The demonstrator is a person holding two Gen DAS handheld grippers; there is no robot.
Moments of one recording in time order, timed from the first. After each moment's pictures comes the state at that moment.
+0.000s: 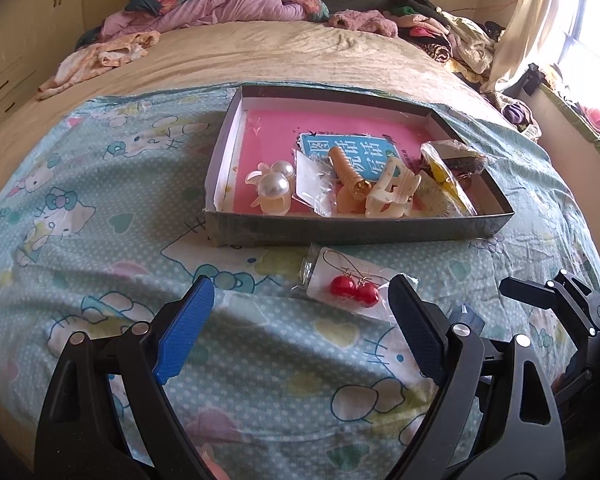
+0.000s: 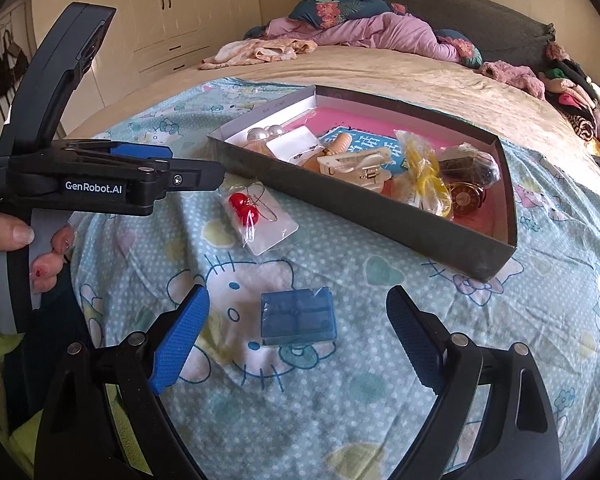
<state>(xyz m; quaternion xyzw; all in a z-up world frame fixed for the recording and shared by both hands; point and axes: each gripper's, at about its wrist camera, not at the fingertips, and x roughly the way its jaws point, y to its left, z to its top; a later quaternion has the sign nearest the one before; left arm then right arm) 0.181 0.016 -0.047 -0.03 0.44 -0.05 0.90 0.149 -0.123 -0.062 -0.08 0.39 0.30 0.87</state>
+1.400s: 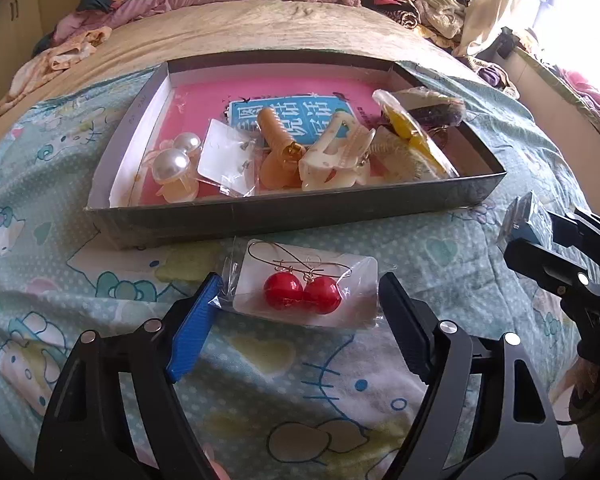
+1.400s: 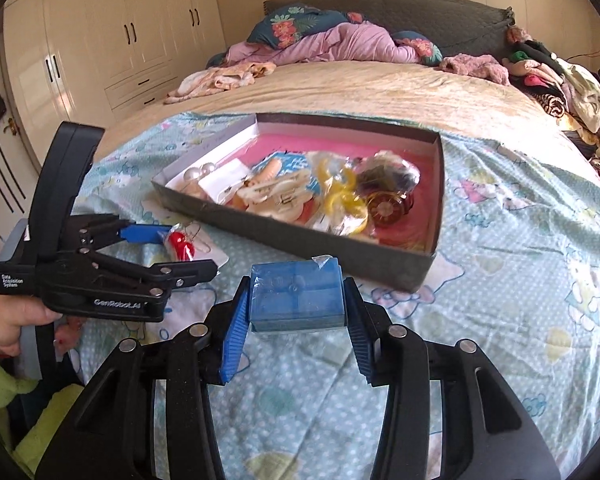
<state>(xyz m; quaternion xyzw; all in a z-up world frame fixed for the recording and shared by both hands) 0.204 -0.029 -0.078 0.00 0.46 -0.11 0.88 0.174 -0.179 -0.050 -0.03 0.37 0.25 0.89</state>
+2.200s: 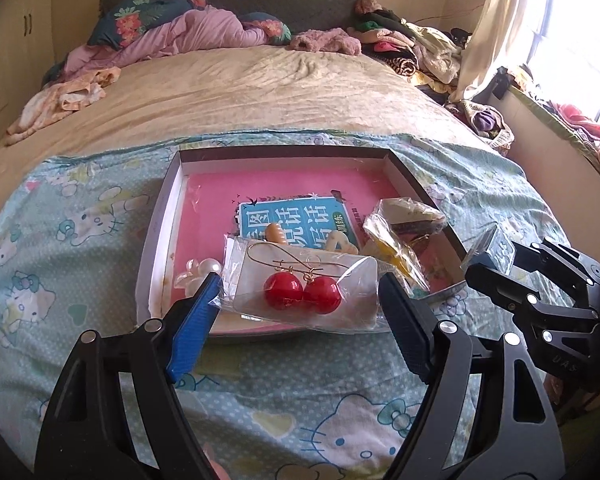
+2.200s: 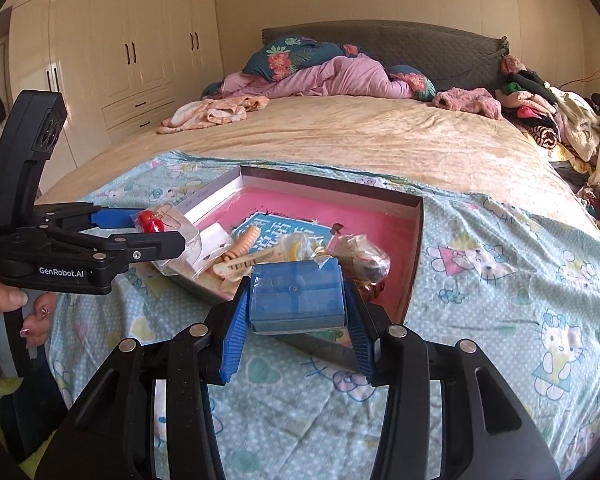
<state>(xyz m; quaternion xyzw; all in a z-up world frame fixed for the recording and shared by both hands) 0.234 -0.027 -0.015 -0.02 0.40 -0.10 0.91 0.210 -0.186 -0.015 -0.03 0.32 0.24 0.92</state>
